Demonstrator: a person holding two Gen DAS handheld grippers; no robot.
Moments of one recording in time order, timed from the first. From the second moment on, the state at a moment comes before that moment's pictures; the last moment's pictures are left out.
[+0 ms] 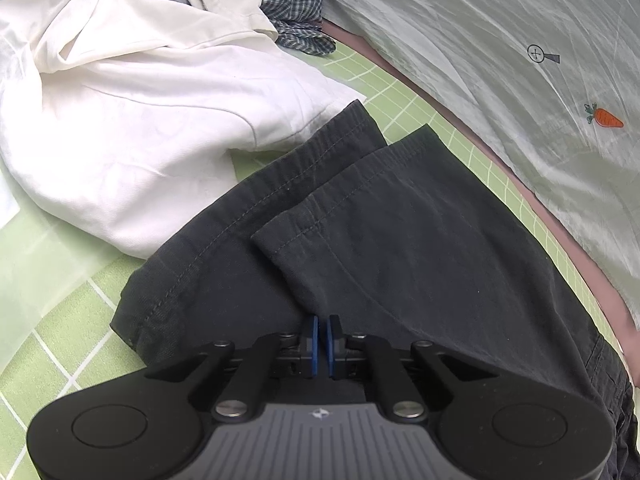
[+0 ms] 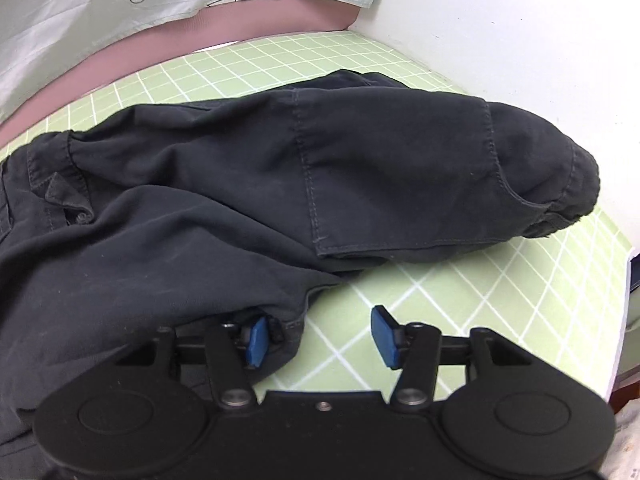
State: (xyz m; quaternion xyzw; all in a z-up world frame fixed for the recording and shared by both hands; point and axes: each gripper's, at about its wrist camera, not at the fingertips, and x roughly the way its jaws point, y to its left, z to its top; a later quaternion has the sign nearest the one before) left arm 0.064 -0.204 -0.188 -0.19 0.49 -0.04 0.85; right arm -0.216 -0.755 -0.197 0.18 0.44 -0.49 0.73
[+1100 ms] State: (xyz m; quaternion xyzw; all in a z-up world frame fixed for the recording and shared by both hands) left arm 0.097 -0.197 -0.187 -0.23 0.49 -0.02 0.84; right arm -0.193 -0.682 -0.192 0.38 0.36 -0.37 0.77
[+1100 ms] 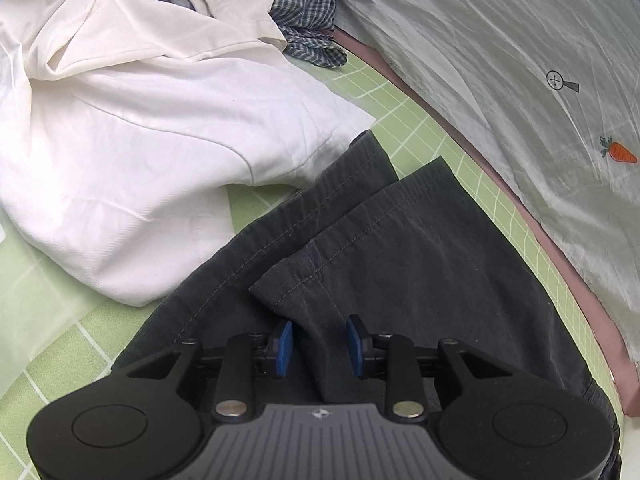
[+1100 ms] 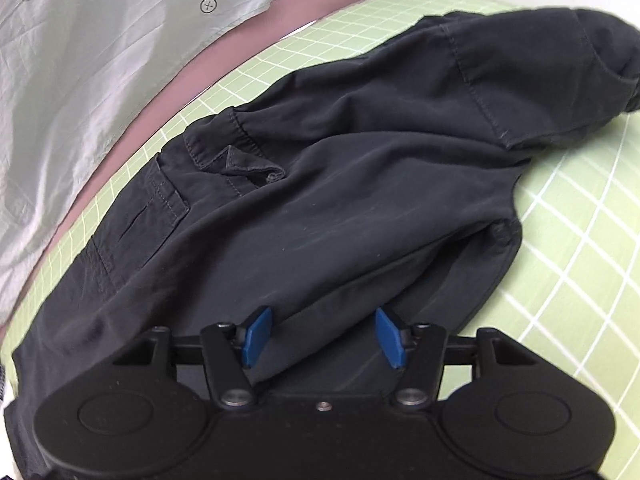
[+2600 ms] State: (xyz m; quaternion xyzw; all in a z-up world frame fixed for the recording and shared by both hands) left arm 0.037 -0.193 -0.176 -0.07 0.48 0.05 0.87; right arm -0.203 -0.673 -0.181 0.37 0.38 -0.31 0.79
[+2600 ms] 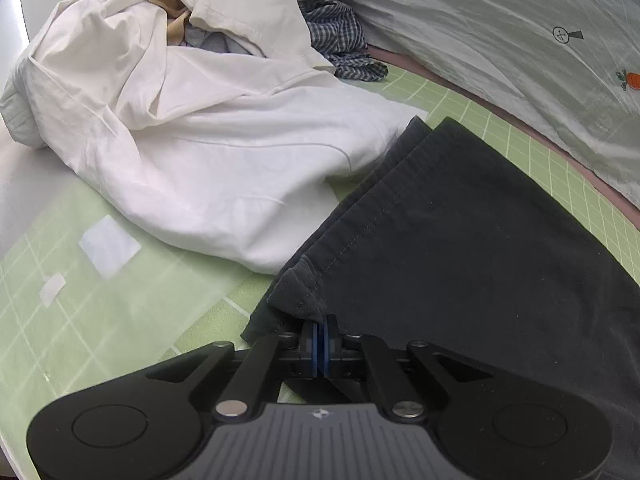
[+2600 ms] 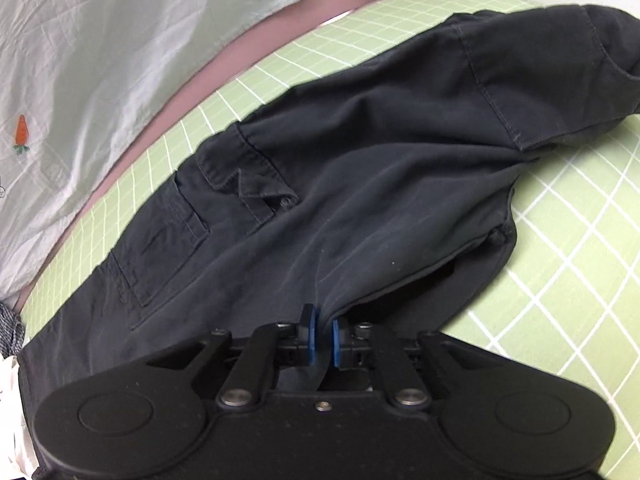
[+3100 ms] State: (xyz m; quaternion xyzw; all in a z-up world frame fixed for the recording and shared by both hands) left arm 0.006 -0.228 -0.126 -0.03 0.46 0.05 0.89; right arm -0.269 -0.684 -0.154 0.36 0.34 -0.35 0.80
